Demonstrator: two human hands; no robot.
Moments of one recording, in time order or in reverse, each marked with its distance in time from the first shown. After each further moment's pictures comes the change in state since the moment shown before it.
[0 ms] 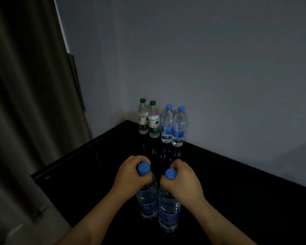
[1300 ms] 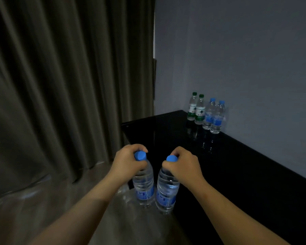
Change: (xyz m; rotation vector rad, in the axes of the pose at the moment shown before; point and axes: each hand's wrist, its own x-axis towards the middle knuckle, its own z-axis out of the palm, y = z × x) left_hand -0.312 0.149 -0.016 0.280 0.394 -0.298; right_hand -0.233 -0.031 -0.090 0.200 -0.361 -0.206
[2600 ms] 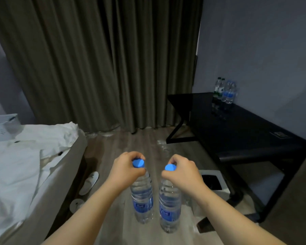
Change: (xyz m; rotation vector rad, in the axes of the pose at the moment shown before) left_hand -0.745 0.195 -0.065 0.110 0.201 -0.284; right_hand -0.705 0.006 -0.134 -0.091 -0.334 -0.195
